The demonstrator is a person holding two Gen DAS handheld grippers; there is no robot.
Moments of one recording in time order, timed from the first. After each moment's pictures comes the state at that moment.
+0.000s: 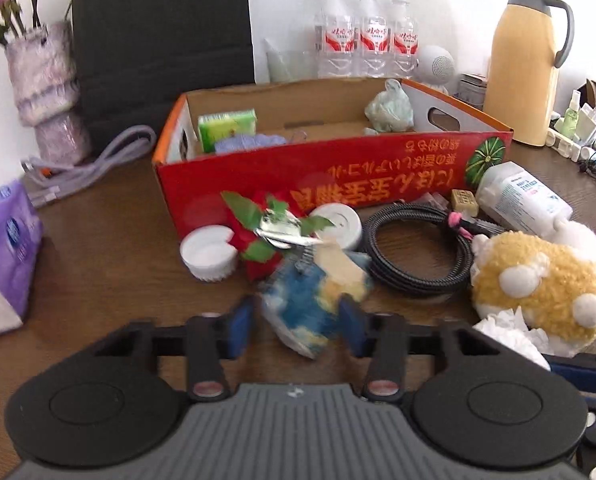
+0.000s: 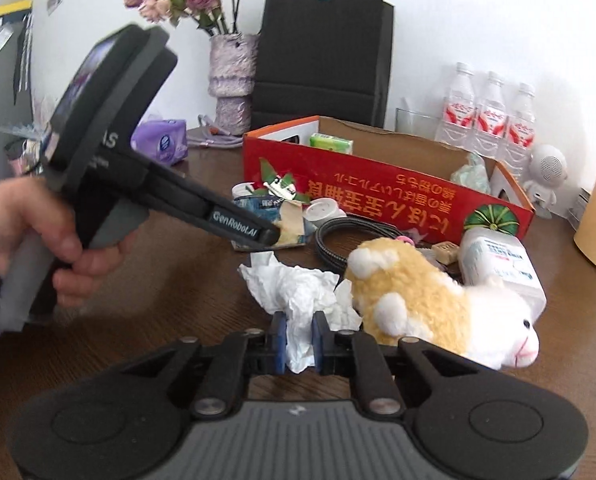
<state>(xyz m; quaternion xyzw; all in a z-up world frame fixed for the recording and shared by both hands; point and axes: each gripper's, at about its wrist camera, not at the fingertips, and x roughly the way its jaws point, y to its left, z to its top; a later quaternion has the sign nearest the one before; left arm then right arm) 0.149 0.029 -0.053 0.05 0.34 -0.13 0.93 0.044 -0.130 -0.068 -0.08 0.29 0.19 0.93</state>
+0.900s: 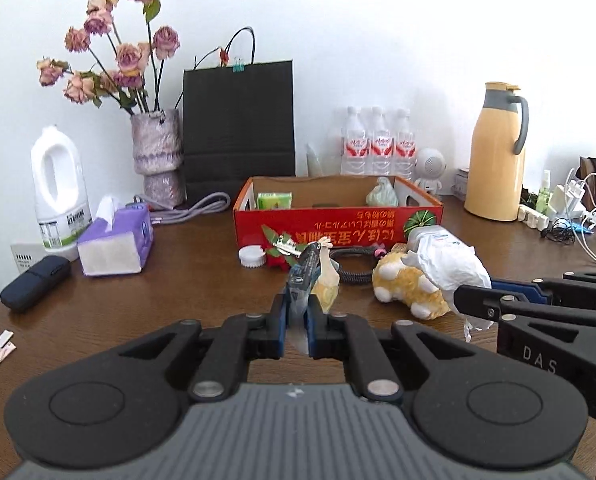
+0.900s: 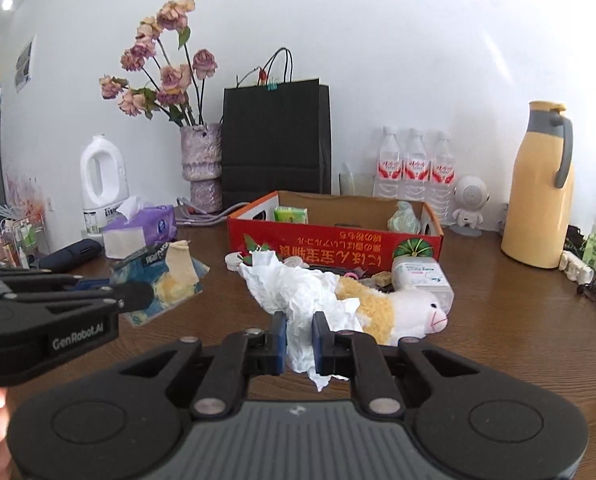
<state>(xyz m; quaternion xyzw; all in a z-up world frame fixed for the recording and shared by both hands) -0.075 0.005 0.011 0.03 0.20 -0.02 0.98 -0.075 -0.158 -0.013 -0.01 0.20 0.13 0.97</state>
